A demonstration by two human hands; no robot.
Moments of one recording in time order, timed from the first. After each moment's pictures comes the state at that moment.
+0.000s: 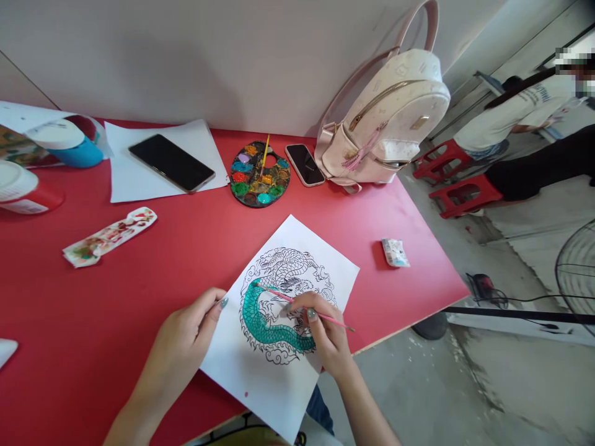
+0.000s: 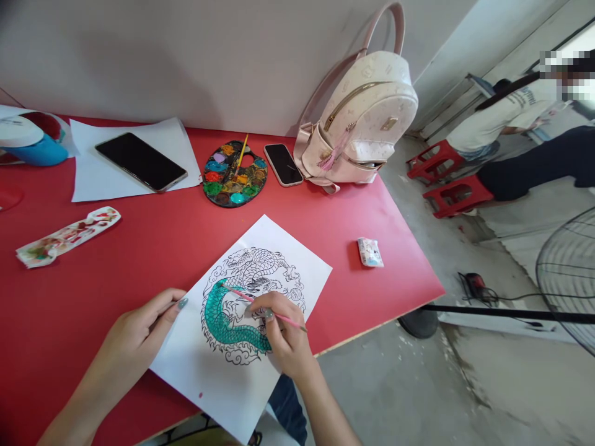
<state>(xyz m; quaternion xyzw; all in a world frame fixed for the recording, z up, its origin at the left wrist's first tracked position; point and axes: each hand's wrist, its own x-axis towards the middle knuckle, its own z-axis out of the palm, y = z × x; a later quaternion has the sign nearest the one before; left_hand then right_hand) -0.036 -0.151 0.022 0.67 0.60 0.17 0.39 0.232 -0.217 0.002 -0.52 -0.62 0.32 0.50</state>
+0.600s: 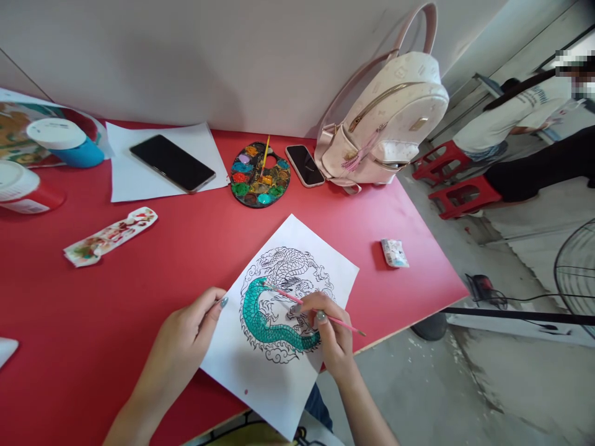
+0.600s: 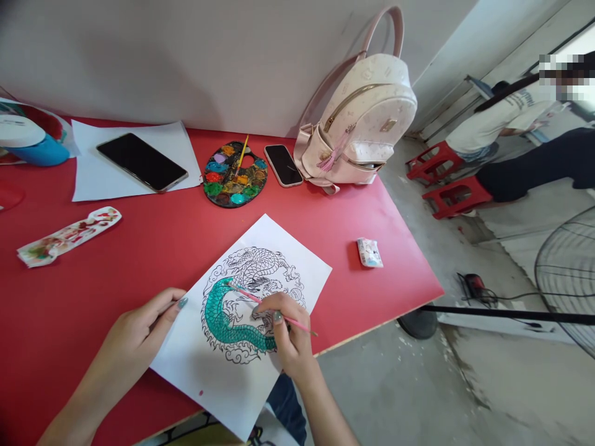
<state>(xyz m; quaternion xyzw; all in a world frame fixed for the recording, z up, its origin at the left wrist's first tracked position) -0.035 -0.151 0.024 0.67 0.60 0.18 0.39 0.233 -0.220 0.000 -0.52 -0.61 0.28 0.53</state>
